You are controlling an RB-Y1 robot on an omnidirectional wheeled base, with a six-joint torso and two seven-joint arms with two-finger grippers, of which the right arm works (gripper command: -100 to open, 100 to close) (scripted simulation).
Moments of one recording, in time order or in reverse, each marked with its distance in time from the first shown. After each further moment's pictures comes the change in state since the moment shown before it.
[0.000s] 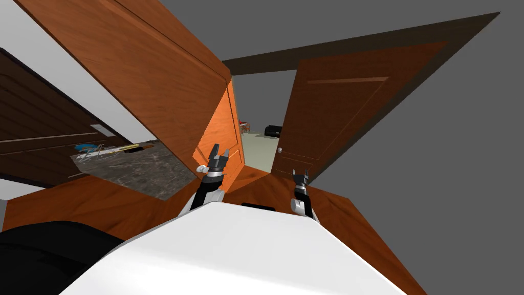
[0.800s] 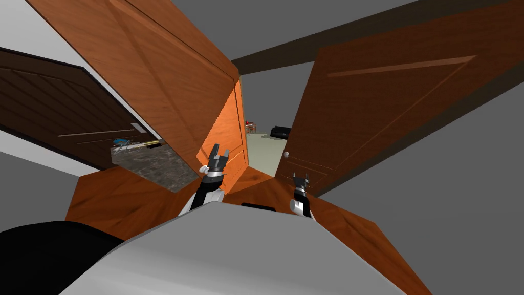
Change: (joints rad) arm -0.071 -0.003 -0.026 0.210 -0.095 -0.063 -0.190
